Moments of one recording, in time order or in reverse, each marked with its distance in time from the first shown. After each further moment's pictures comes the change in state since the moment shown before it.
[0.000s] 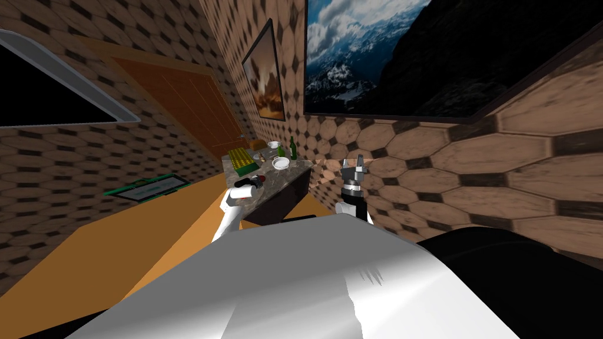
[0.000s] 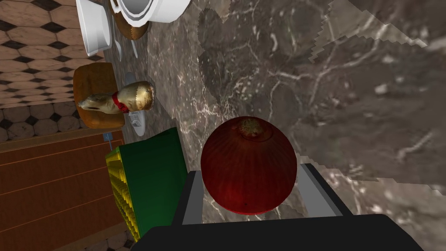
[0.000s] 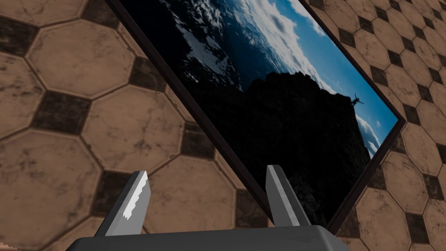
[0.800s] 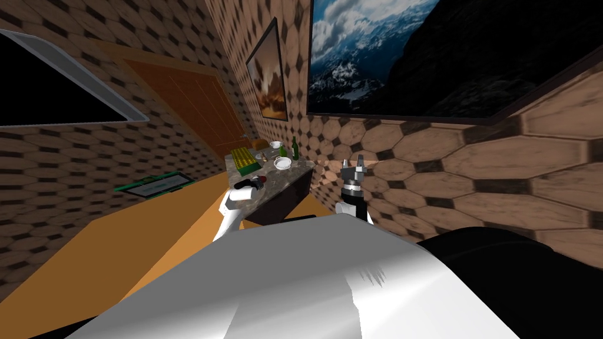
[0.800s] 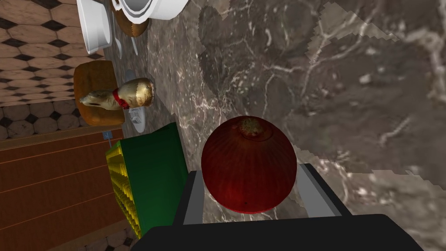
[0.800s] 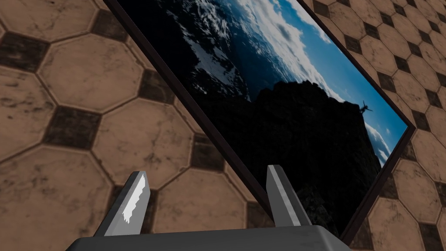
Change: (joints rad) left arm 0.054 -0.012 -0.026 -0.099 -0.007 0.039 0.004; right arm 0.000 0.000 0.000 0.000 0.000 0.000 0.000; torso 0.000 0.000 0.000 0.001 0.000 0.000
